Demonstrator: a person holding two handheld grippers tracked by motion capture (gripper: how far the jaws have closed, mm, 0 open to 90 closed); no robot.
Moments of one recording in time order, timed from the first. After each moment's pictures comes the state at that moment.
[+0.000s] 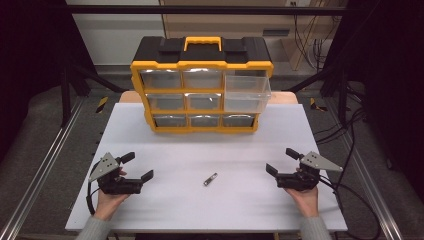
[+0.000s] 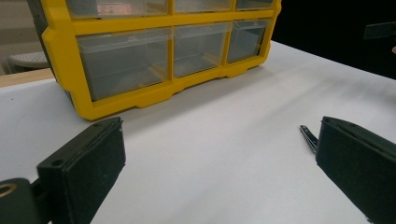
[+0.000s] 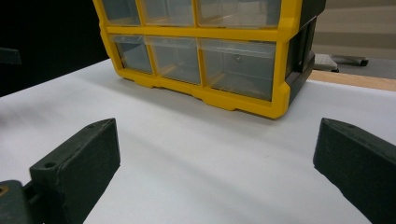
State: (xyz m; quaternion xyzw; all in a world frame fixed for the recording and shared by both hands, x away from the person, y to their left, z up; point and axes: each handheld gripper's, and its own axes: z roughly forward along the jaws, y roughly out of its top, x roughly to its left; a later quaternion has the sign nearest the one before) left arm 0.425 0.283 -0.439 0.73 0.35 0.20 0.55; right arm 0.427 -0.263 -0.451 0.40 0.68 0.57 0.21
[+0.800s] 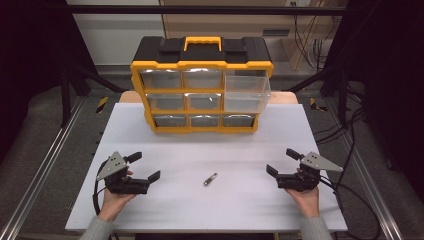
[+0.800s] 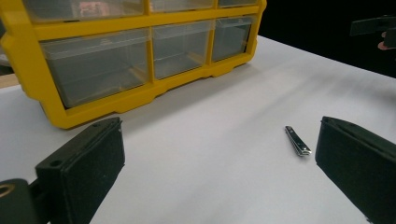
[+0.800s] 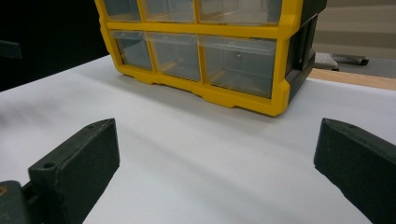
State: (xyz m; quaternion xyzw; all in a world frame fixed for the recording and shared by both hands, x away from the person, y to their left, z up) left arm 0.426 0.262 -0.433 0.75 0.33 0.19 0.54; right arm 0.426 -0.264 -0.451 0.39 0.69 0.57 0.21
